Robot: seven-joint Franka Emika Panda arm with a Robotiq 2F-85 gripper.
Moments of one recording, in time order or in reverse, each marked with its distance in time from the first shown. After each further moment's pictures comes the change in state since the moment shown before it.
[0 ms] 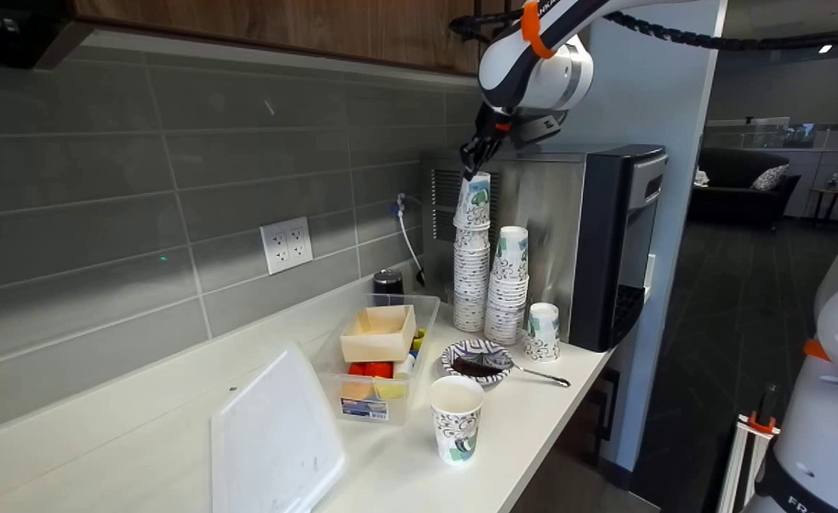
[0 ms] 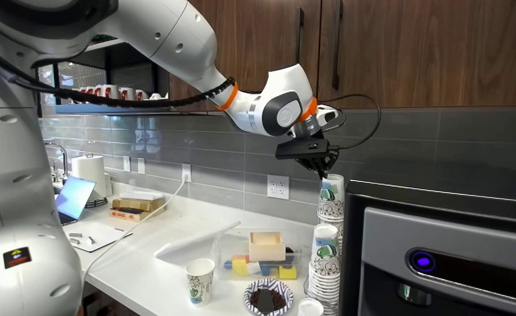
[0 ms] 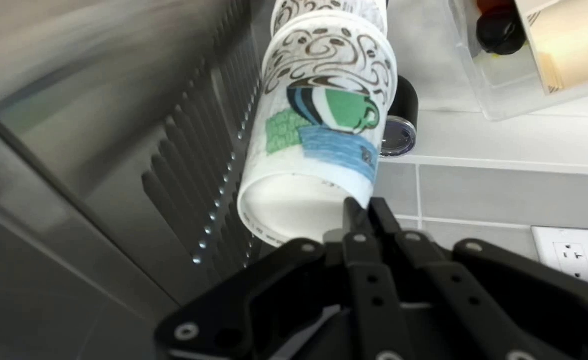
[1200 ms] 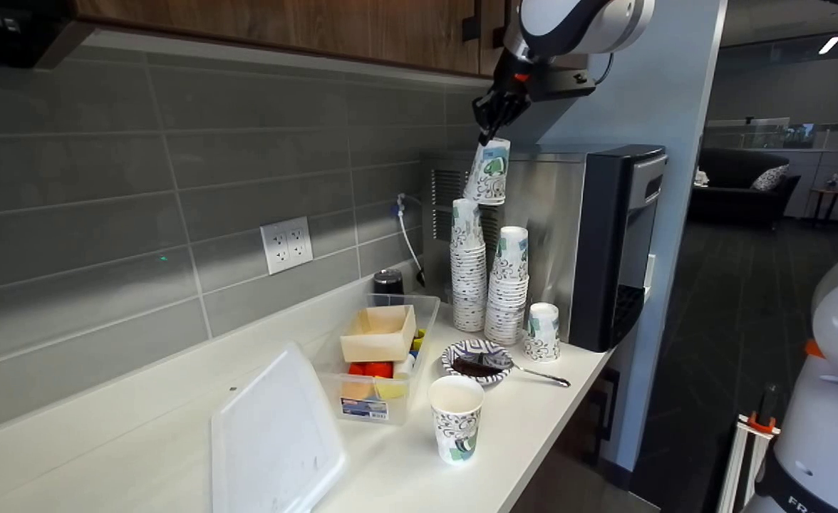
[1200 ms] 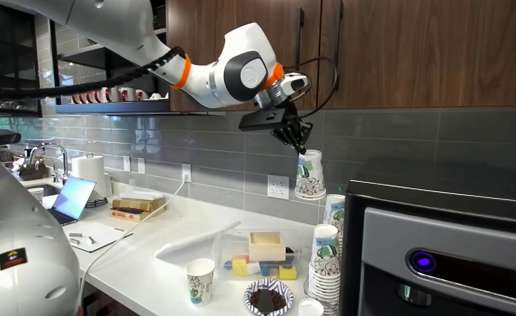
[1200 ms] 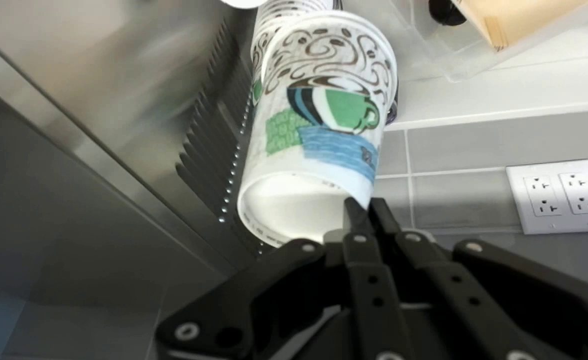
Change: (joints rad) arm -0.027 -0.329 0.082 -0.148 -0.177 -0.133 0.370
